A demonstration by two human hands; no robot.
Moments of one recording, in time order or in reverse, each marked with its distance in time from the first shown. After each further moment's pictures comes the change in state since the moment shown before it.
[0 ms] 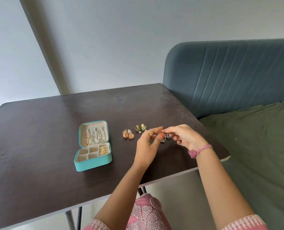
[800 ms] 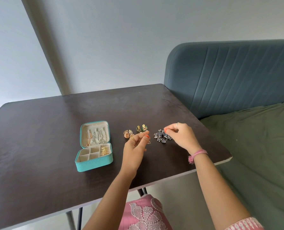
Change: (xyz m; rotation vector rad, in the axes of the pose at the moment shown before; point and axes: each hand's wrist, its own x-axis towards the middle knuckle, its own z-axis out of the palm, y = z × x) left_hand -0.016 0.002 -0.033 -0.259 0.130 -0.228; right_hand 0.005 0.014 0.008 -0.509 0.263 -0.424
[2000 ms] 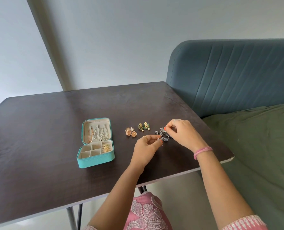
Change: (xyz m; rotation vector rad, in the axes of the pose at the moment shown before) left_hand 0.005 -0.001 0.018 0.162 -0.128 -0.137; right_hand 0.000 -0.007 -0.007 -0.297 -0.032 -0.263
